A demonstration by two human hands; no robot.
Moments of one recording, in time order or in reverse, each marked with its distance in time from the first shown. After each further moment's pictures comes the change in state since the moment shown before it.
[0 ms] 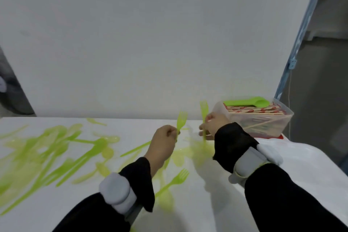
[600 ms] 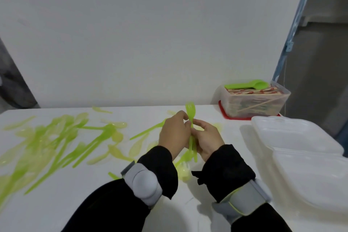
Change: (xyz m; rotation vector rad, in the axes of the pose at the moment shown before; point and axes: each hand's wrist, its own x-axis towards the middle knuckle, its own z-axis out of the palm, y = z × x) left_hand -0.036 0.002 -0.003 0.292 0.013 0.144; right_hand -0.051 0.067 0.060 0.475 -0.059 -0.012
